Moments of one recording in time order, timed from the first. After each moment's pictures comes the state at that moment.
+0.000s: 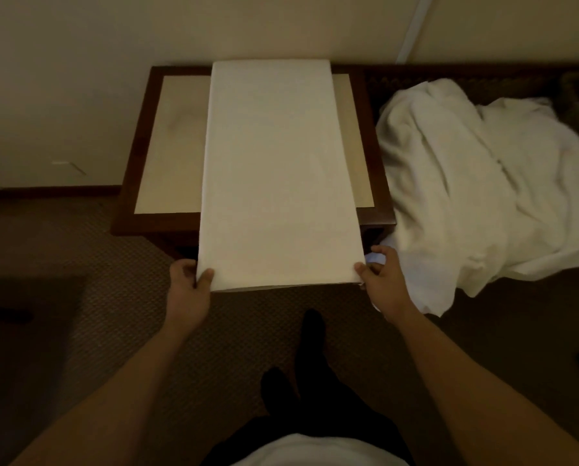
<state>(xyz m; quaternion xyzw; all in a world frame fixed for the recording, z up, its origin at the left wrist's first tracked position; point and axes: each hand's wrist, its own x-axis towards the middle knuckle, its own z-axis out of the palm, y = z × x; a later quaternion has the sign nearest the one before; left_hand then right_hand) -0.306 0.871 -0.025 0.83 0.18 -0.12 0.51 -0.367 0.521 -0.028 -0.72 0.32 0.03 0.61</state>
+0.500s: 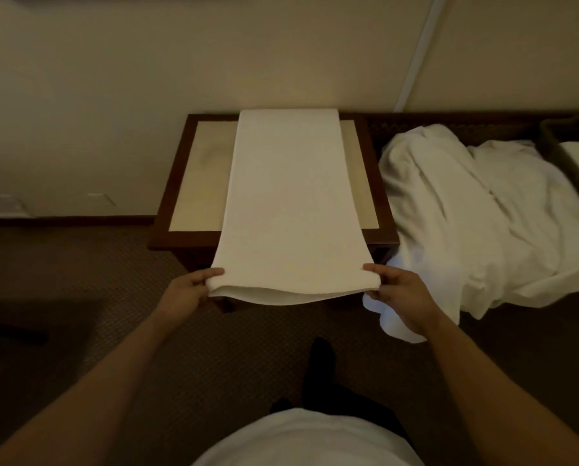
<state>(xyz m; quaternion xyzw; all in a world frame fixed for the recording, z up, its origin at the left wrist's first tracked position) -0.309 0.921 0.043 0.79 0.11 -0.24 0.55 -0.392 0.518 0.031 -0.69 0.23 0.08 0.68</state>
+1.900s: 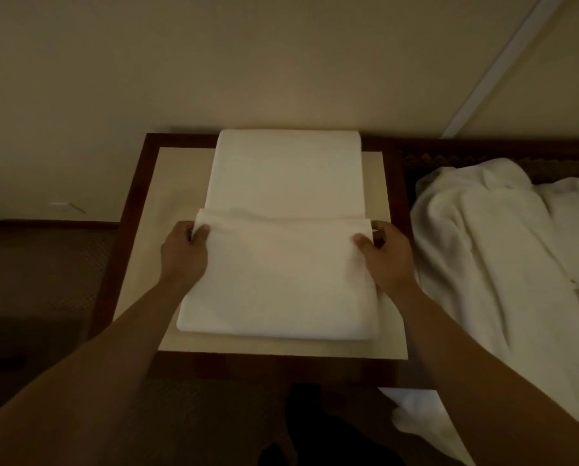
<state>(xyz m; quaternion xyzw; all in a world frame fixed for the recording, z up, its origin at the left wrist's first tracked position) 0.032 0.804 0.006 0.91 0.18 -0.05 0.37 -0.029 0.460 -0.020 -0.84 0.26 -0.01 0.48</state>
